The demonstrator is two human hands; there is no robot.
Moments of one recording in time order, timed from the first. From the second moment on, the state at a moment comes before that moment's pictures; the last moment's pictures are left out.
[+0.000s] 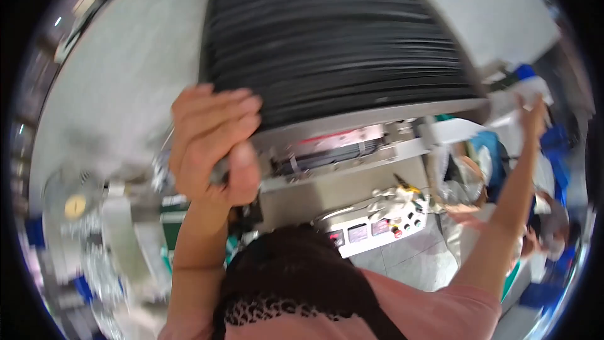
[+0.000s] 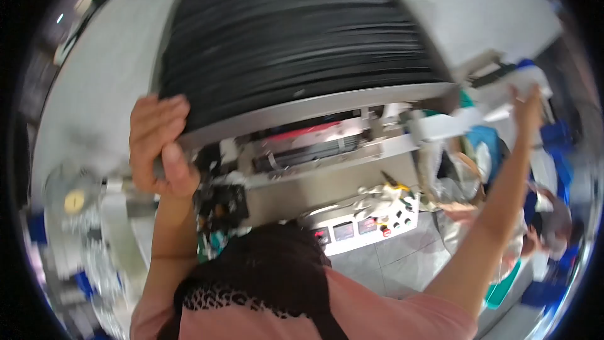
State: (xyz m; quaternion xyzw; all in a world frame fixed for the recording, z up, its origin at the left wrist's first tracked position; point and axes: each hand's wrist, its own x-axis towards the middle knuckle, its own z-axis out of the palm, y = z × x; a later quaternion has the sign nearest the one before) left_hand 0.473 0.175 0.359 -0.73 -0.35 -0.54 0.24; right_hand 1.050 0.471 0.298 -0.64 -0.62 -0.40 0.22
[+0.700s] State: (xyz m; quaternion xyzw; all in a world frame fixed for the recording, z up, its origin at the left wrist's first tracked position) left_hand 0.479 0.166 0.347 -0.73 -0.38 -0.54 0.18; right_hand 0.981 0.443 0.312 -0.74 -0.56 -0.35 0.06
